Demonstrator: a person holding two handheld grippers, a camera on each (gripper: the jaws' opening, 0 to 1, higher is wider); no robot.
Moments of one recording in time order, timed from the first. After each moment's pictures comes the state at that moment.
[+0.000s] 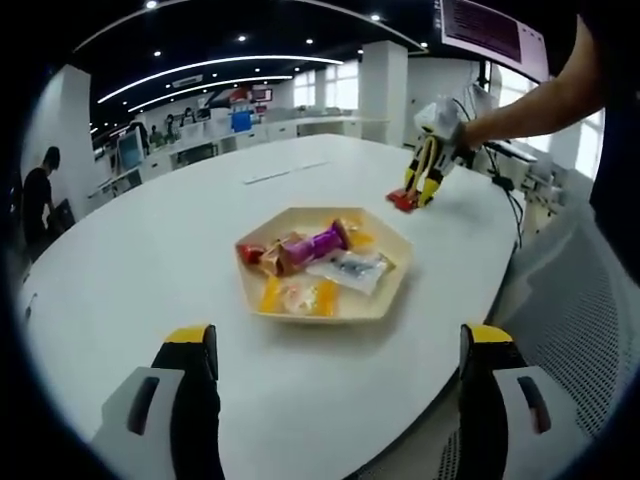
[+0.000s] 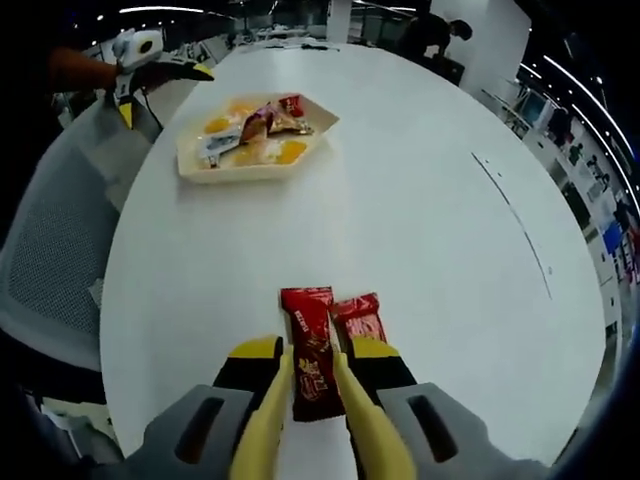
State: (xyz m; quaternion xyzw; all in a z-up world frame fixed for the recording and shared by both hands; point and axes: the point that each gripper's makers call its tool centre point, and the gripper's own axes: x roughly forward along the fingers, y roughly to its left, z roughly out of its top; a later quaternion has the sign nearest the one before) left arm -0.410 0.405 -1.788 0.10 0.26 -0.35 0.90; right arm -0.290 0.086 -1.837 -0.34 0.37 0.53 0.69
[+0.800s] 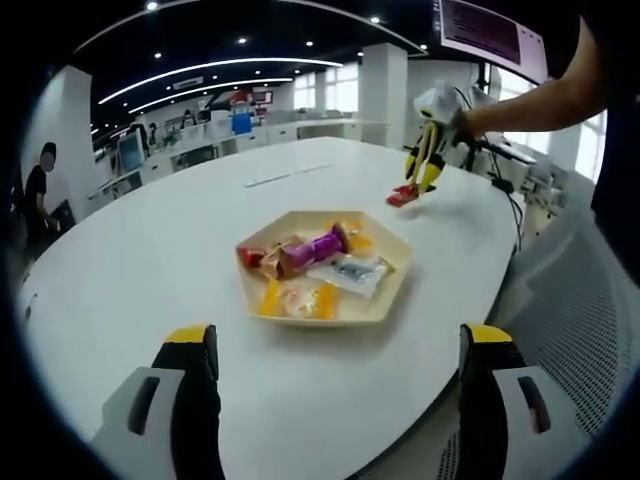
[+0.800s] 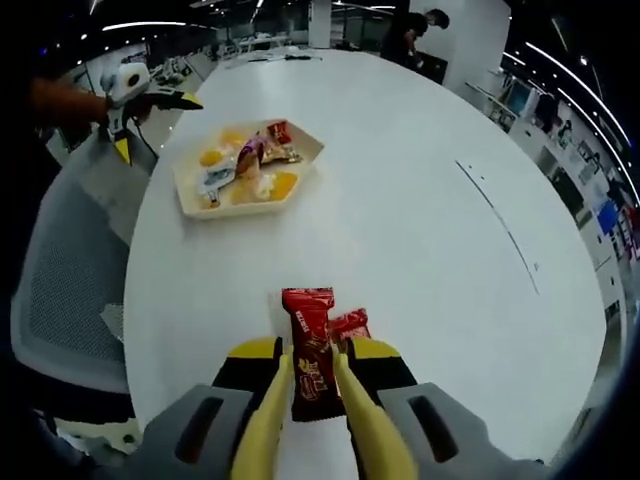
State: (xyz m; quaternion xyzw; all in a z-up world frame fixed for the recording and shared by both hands) left arm -0.409 0.405 -1.785 0.10 0.25 -0.35 0.90; right arm -0.287 0.092 -1.796 -0.30 0.37 0.52 0.71
